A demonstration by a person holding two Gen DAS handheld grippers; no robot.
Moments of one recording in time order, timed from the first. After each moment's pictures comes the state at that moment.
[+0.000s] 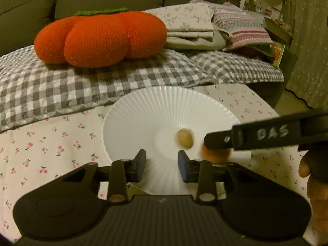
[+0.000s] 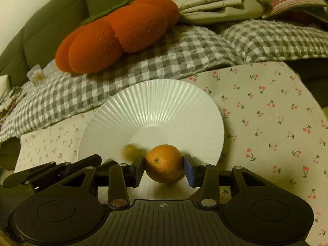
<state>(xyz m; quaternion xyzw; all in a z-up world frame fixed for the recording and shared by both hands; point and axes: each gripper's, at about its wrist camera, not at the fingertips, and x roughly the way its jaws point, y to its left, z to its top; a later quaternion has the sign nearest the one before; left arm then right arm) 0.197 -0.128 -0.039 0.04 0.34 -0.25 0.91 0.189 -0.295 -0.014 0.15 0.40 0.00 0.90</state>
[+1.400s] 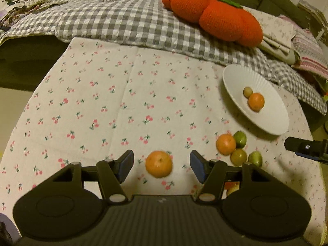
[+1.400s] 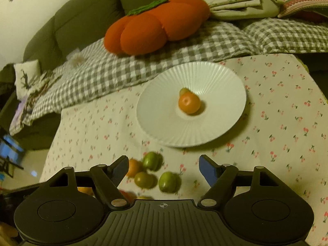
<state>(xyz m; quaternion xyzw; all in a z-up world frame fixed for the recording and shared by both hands) 0.100 0.030 -0.018 -0.09 0.46 -0.05 0.88 0.107 -0.249 0.018 0.14 0.44 0.07 0.89</state>
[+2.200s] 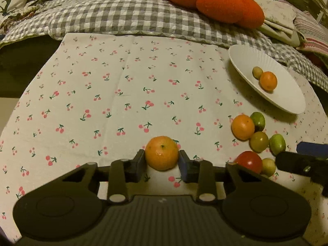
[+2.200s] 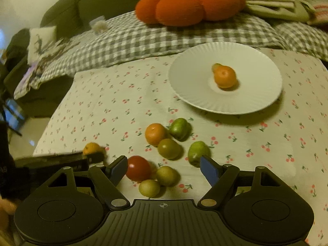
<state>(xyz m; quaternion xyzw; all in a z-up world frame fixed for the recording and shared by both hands) 0.103 0.015 -0.060 -0.04 0.46 -0.04 0.89 0.089 -0.191 -0.012 0.06 0.44 0.12 0.89</state>
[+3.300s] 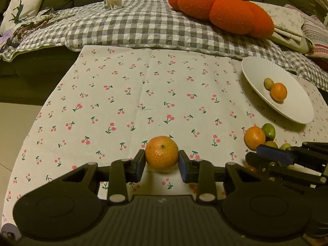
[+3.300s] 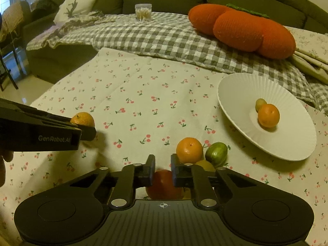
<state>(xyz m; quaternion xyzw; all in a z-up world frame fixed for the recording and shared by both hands) 0.098 0.027 -0.043 -0.03 0.44 -0.01 0.90 0.097 -0.127 -0.038 -0.09 0.38 0.17 0.90</state>
